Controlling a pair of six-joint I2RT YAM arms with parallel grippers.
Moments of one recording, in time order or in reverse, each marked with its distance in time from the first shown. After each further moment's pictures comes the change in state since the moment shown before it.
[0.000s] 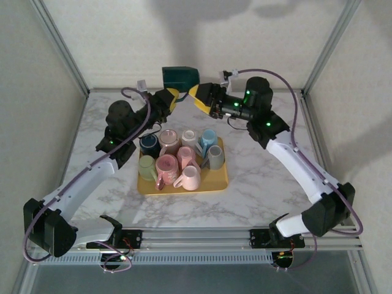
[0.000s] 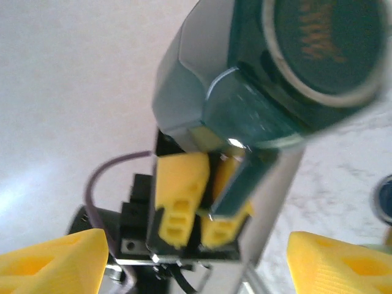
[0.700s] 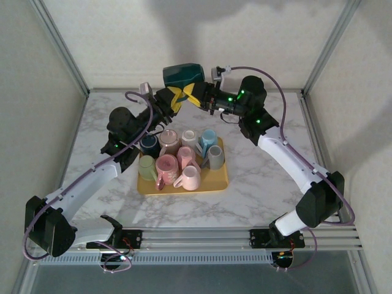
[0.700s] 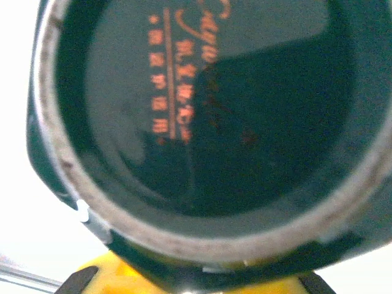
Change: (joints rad) left arm -0.063 0.008 -0.087 0.273 0.004 -0.296; right arm 0.035 0.120 -0.004 0.359 -0.089 0.286
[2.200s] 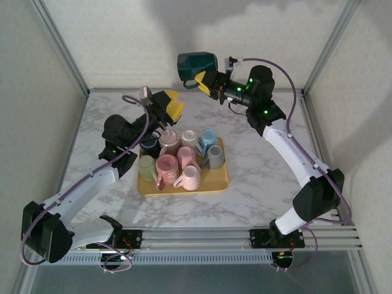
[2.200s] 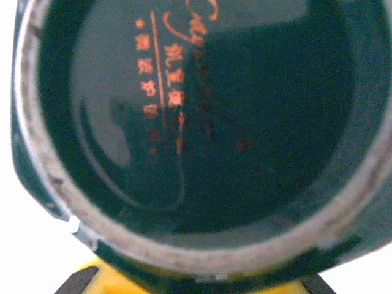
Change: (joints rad) left arm 0.005 -0.052 -0.083 0.117 0.096 0.011; right arm -0.108 0.048 0.092 -0.085 0.017 -0.040
